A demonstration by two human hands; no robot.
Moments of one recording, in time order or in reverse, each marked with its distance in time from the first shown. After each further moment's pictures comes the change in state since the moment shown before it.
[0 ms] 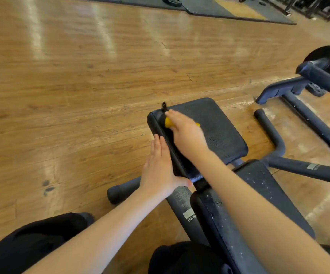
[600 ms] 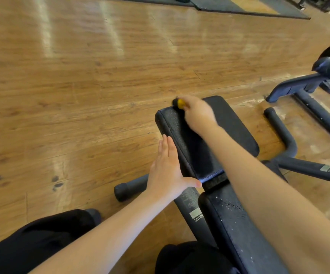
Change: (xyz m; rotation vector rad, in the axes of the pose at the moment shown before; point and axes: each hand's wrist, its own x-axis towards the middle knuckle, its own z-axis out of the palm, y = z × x) left_hand -0.001 -0.005 0.005 -0.030 0.010 0.001; right_hand 0.055 0.015 -0.003 0.053 -0.005 0.162
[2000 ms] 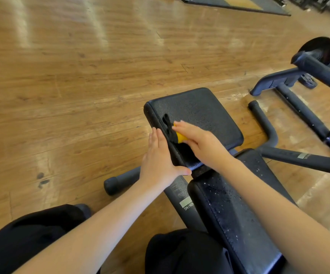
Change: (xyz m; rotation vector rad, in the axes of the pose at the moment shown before) left_hand -0.004 0.005 0.000 -0.071 0.013 -0.019; right_hand -0.105 0.035 -0.019 0.093 -0.221 -0.316
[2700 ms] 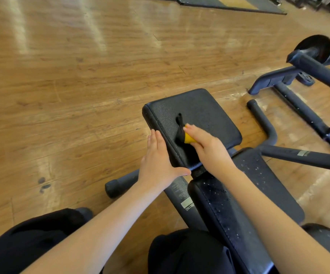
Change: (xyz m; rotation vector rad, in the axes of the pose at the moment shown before) left_hand -0.001 0.000 -0.002 0.033 -0.017 -0.008; right_hand -0.022 0.001 0.005 0.016 0.178 0.158
